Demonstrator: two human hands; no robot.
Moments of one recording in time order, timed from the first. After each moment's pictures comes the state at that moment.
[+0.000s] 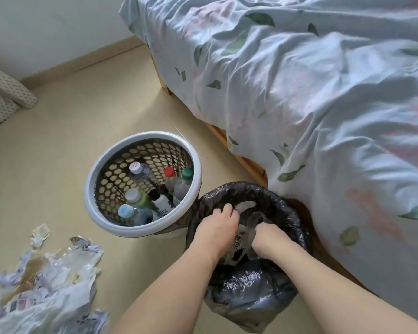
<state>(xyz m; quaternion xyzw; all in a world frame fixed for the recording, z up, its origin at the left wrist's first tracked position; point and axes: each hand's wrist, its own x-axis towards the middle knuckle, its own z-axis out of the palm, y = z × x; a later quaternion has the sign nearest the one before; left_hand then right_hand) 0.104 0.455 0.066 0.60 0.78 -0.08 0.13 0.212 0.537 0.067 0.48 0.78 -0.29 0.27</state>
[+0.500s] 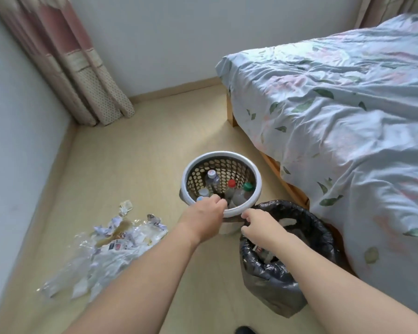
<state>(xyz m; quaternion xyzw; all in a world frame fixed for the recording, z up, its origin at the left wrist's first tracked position) 0.050 0.293 0.218 0.53 0.84 0.04 0.04 0.169 0.420 0.222 0.29 0.89 -0.34 0.12</state>
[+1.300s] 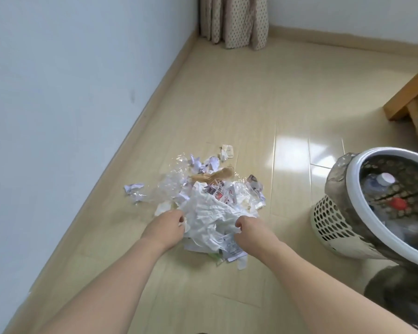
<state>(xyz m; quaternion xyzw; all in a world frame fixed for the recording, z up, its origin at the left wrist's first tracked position) -0.061 -0.103 0.047 0.03 0.96 0.17 0.23 -0.038 0.131 0.078 0.06 0.92 -0.20 0.32</state>
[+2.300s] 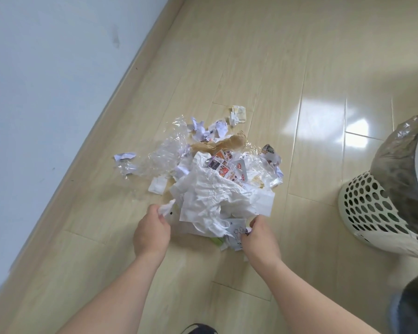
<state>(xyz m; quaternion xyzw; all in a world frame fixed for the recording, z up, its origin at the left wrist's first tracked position) -0.032 -0.099 -0.067 -0.29 0.92 0.23 0.11 -0.015 0.136 -0.065 0.24 0.87 -0.33 0.27</state>
